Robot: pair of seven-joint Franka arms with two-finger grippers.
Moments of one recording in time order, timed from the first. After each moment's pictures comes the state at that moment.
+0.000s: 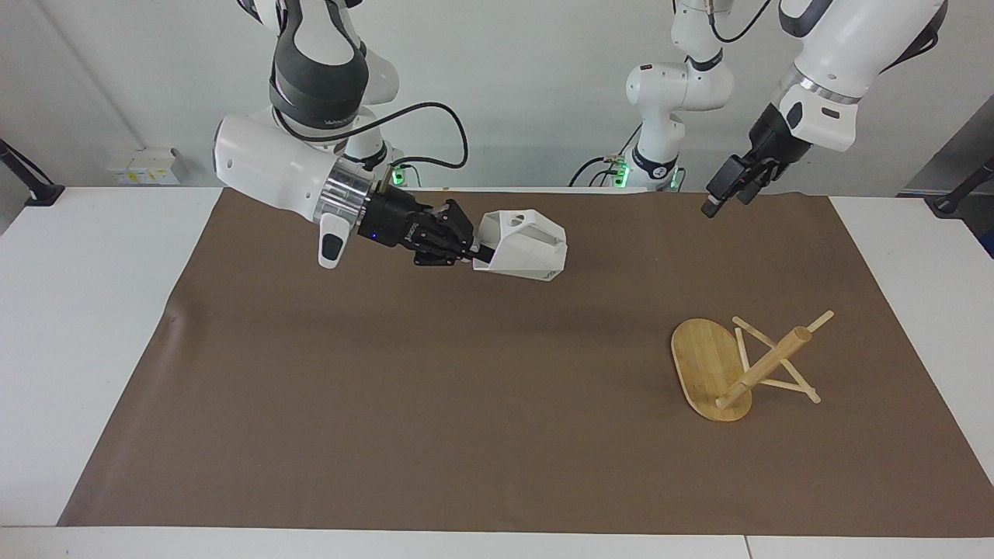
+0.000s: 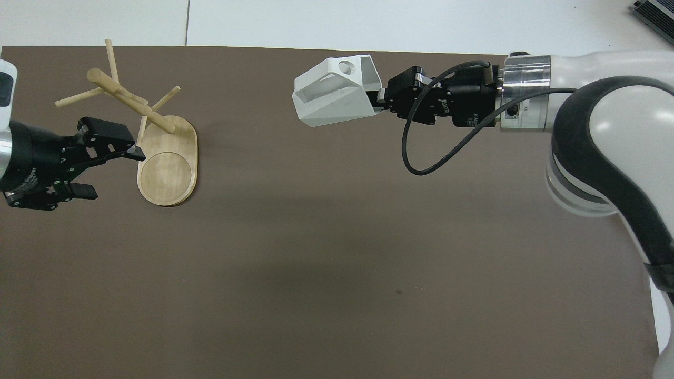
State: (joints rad) left arm -0.12 -0.10 -0.05 -1.67 -0.25 1.68 -0.73; right arm -0.02 0.23 0.28 -1.59 1.13 2.05 -0.05
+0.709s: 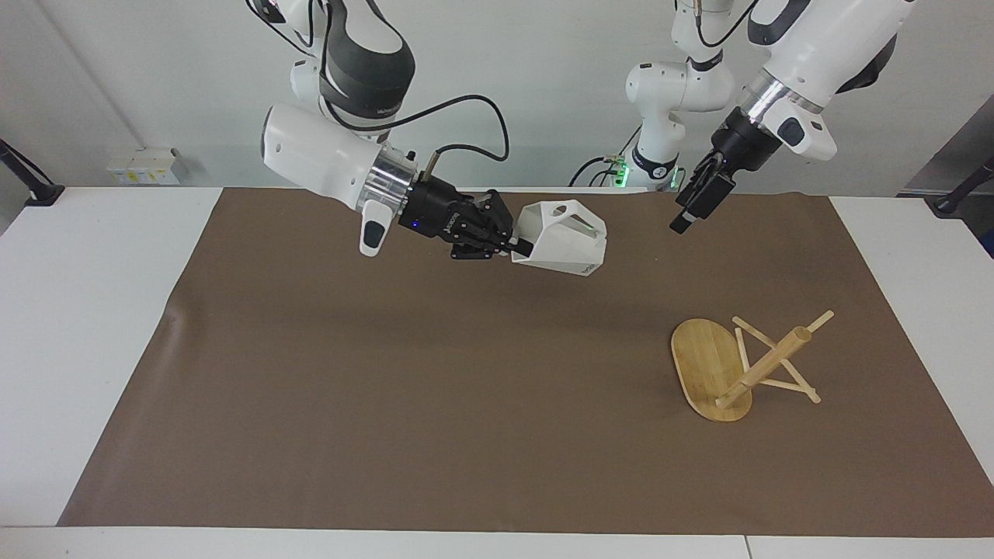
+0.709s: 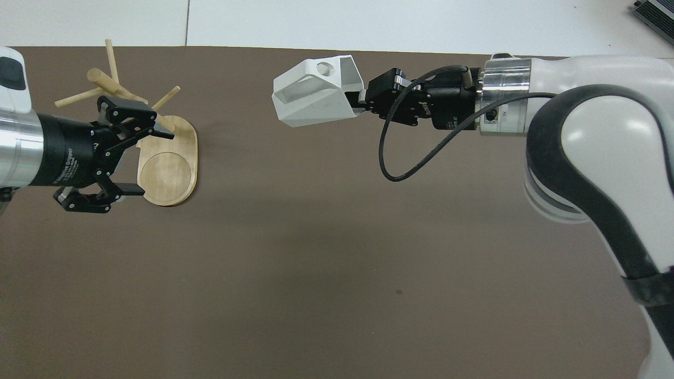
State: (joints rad) left arm -0.19 -0.07 -0.05 -1.74 -0.48 1.96 -1.40; right arm 0.10 0.23 0.30 -1.60 1.14 2.24 -0.05
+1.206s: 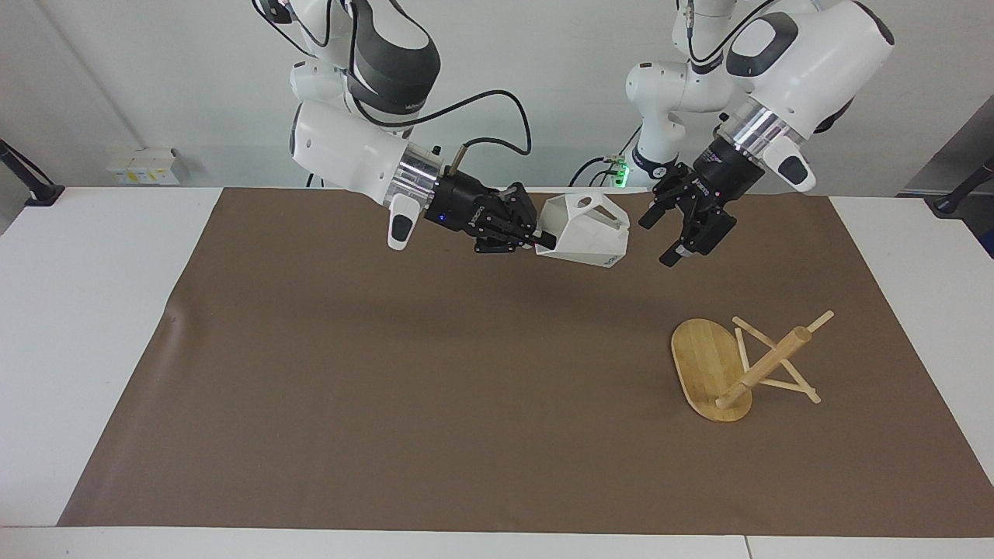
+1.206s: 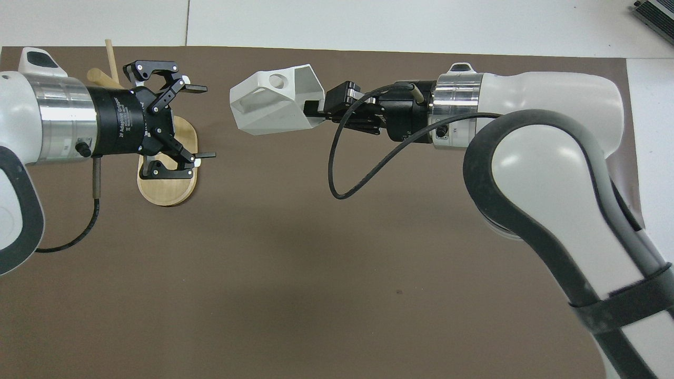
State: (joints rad) left arm -0.21 -0.01 -0.07 -1.74 -0.58 2.12 -1.64; right arm 0.11 0.23 0.30 -1.61 1.15 2.24 -0.05
